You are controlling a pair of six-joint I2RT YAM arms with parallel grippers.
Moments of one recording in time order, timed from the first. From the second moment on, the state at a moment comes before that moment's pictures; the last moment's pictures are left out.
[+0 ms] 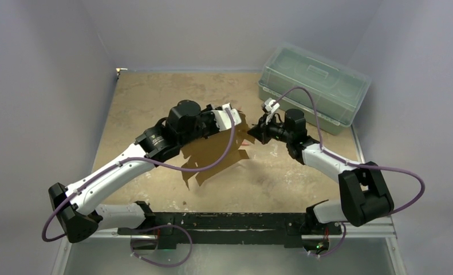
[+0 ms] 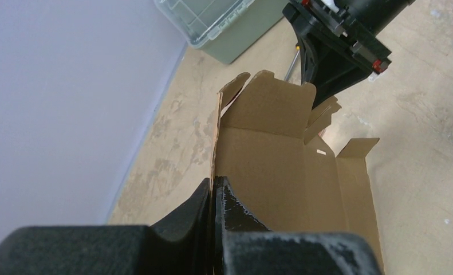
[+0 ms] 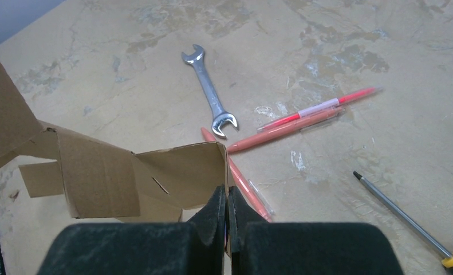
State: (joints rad) left arm -0.85 1.20 1.23 -0.37 -0.06 0.58; right arm 0.37 1.38 0.68 0.36 -0.57 0.04
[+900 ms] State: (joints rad) left arm -0.85 1.20 1.14 -0.30 -0.04 0.58; right arm 0.36 1.36 0.63 0.32 -0.65 -0.04
